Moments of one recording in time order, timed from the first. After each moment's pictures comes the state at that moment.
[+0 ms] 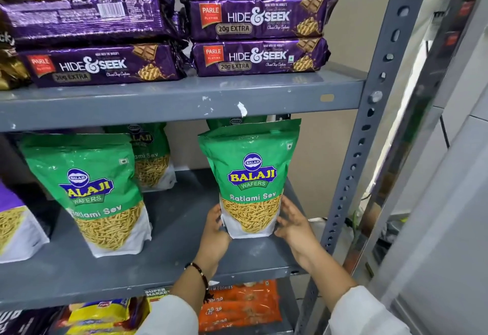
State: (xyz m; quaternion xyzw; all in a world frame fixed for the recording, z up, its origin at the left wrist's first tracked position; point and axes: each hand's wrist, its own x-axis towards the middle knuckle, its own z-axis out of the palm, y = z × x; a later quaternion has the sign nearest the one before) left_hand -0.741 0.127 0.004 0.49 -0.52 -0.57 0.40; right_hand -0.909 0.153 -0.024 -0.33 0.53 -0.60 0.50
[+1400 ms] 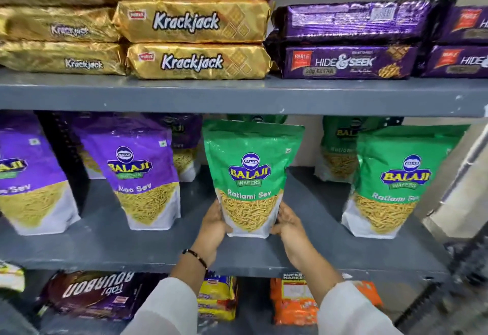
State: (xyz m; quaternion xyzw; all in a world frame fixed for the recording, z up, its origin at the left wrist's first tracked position) left_hand -0.450 0.060 -0.011 0.43 -0.49 -0.58 0.48; right_hand -0.617 0.078 -0.027 -0.36 0.52 -0.56 0.52
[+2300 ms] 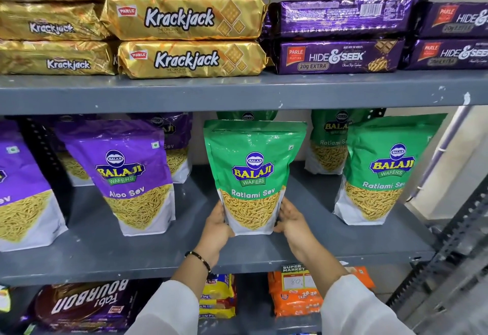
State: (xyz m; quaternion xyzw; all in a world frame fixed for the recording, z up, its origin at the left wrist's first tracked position) left_hand -0.451 0.064 -0.011 0.48 -0.52 -0.58 0.40; right_hand -0.621 0.095 -0.022 -0.36 0.57 -0.54 0.51
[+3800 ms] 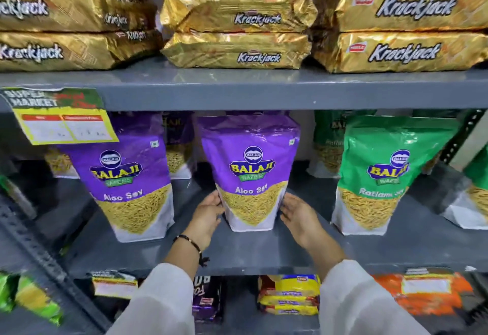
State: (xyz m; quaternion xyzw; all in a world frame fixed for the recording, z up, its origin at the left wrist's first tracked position) left_hand -0.187 -0.023 0.003 0.49 -0.45 -0.62 0.41; right_hand -0.378 0.010 -0.010 -0.25 0.51 -0.58 0.58
